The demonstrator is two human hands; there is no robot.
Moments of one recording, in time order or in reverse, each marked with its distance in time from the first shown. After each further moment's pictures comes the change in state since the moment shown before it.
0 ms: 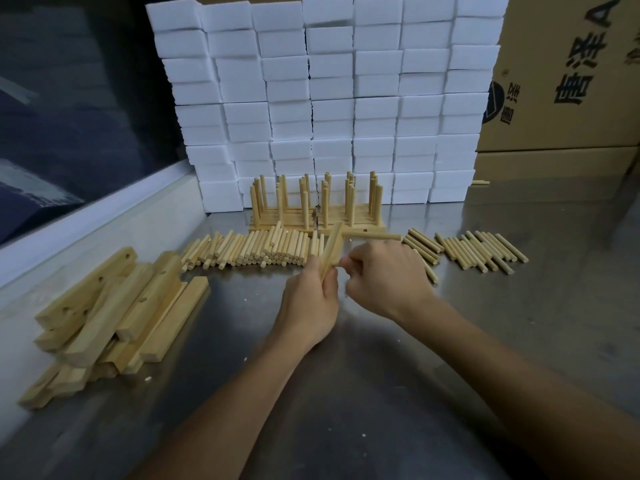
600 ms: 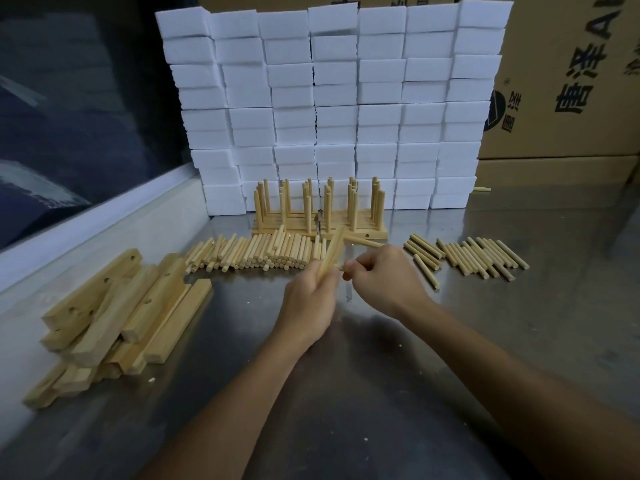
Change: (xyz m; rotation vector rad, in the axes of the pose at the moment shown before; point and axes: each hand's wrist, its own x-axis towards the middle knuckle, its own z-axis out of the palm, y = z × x) left_hand 0.005 -0.005 0.003 -0.360 -0.074 -0.145; right_hand 0.004 0.005 0.015 0.489 -0.097 0.300
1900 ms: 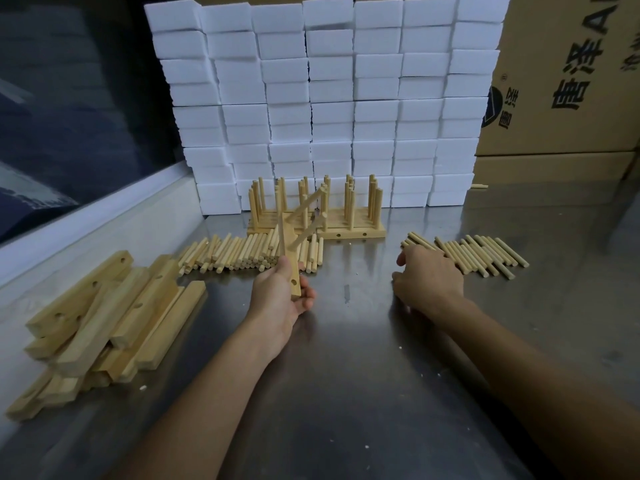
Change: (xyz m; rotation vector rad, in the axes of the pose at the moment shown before) left_hand 0.012 0.004 -0.023 -0.749 0.158 -0.400; right_hand 0.018 0.041 -0.034 -0.511 -0.008 0.187
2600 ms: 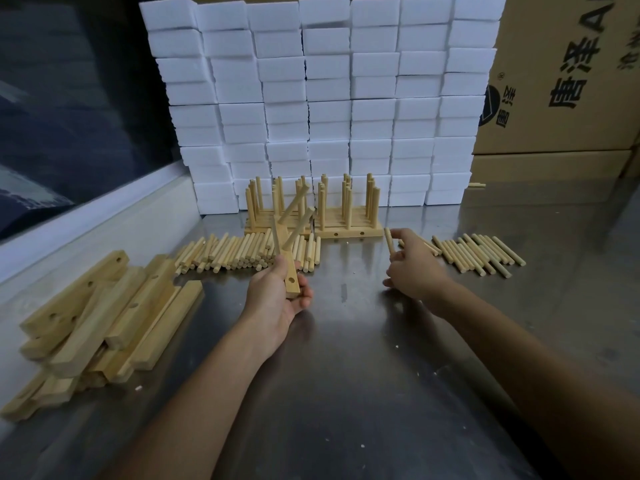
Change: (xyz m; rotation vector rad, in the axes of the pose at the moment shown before) left_hand 0.001 0.000 -0.002 -0.023 -0.019 -0.023; right_hand 0.004 -0.007 -0.003 0.710 -0.175 0.055
